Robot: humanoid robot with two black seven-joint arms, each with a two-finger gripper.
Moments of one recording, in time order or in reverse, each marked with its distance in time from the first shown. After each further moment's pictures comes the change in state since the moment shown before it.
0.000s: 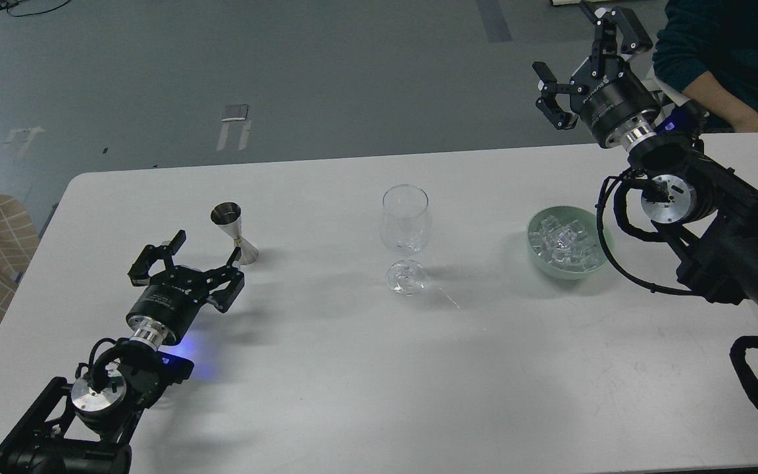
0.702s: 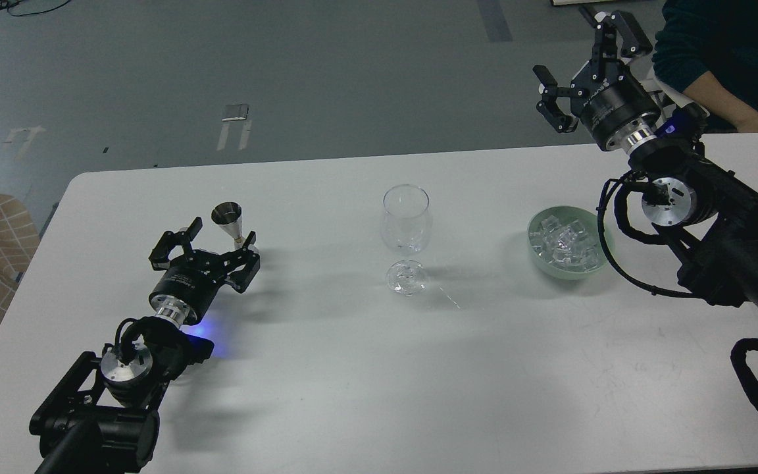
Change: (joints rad) left arm -0.149 -0.071 0.006 0.188 0.005 -0.013 -0.009; right arm -0.004 -0.001 0.000 0.001 -0.004 -0.001 0.000
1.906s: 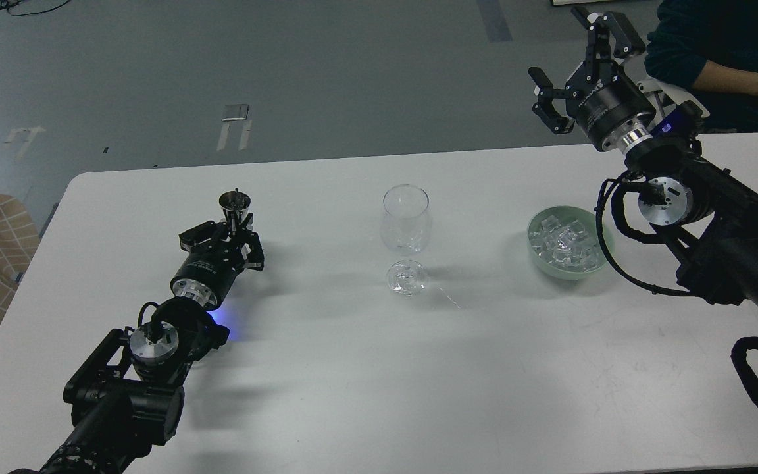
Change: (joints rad) left arm -0.112 -0.061 0.002 0.149 0.076 -0.003 -0.045; right arm 0.011 0.000 -0.032 0.003 -0.002 -0.013 0.001
